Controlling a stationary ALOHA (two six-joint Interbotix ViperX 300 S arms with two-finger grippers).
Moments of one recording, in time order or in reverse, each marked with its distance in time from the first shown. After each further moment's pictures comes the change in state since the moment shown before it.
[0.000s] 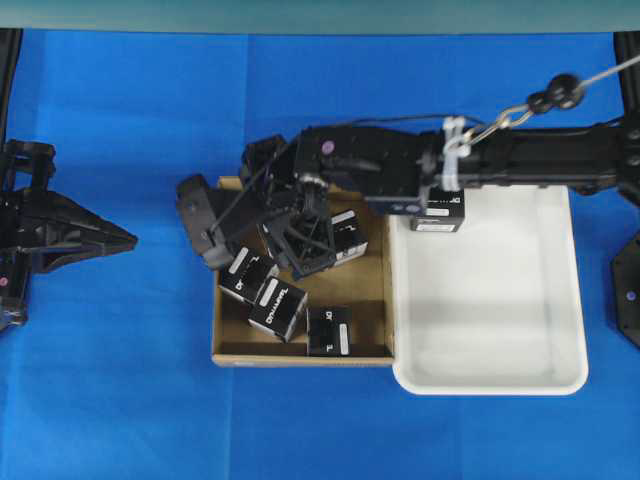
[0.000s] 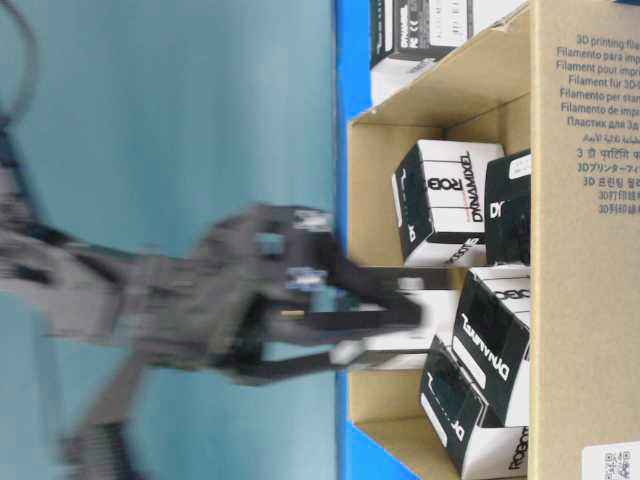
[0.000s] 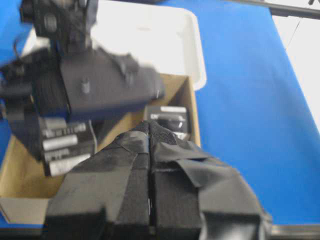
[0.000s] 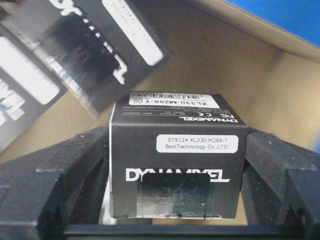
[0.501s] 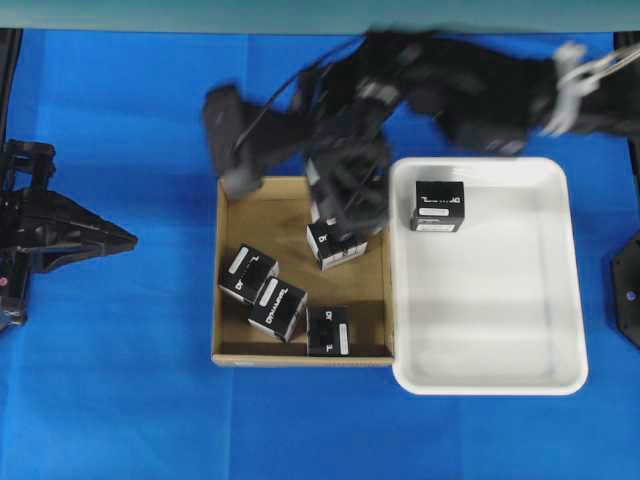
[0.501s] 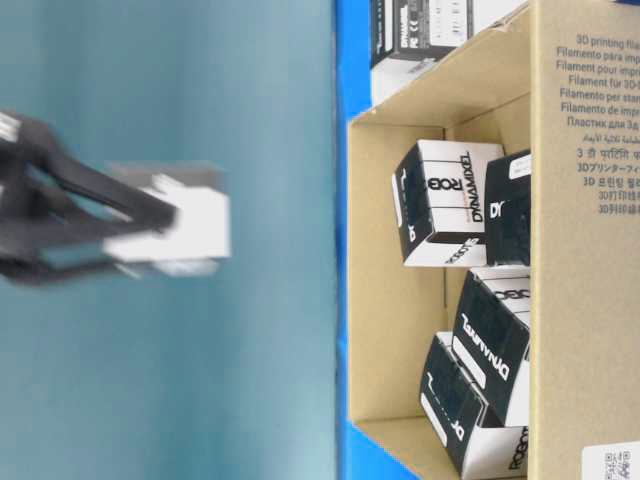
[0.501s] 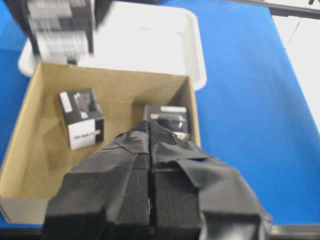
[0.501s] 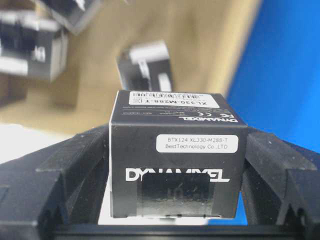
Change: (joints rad) left arm 0.000 0.000 0.002 0.000 0.000 0.000; right arm -0.057 -0.253 -0.069 0.003 0.360 0.160
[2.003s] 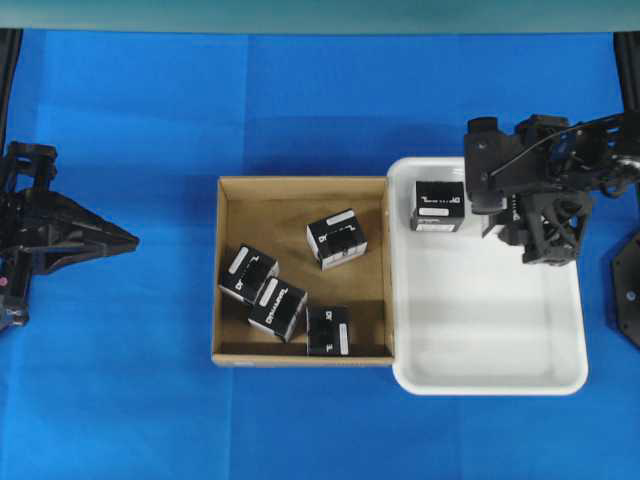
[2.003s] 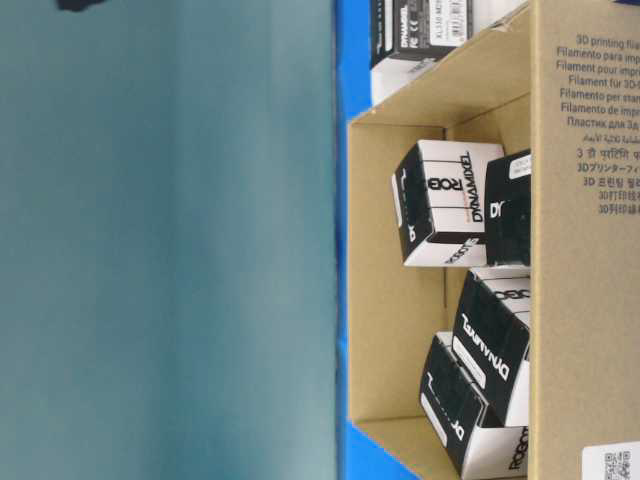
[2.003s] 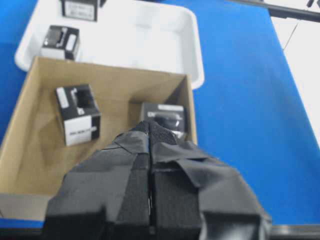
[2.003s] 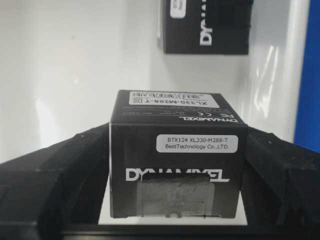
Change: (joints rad) left arm -0.002 0.008 -0.002 0.000 0.000 -0.032; right arm -0.147 -0.528 1.108 -0.005 -0.635 0.032
